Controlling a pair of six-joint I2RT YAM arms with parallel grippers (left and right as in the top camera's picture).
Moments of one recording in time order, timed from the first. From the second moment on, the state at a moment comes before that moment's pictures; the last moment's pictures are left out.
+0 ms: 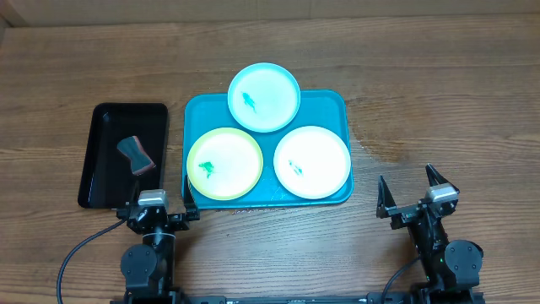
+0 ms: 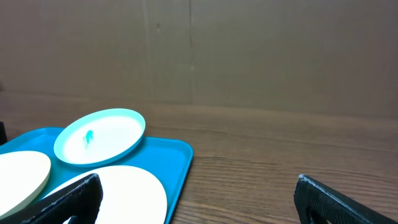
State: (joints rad) left arm 0.05 0.02 0.01 -0.08 -0.03 0.00; right arm 0.06 0.01 0.02 -0.02 -0.16 0.02
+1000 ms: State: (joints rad) left arm 0.05 0.02 0.01 -0.07 0.05 -0.10; right arm 0.06 0.01 0.02 -0.02 -0.16 0.02
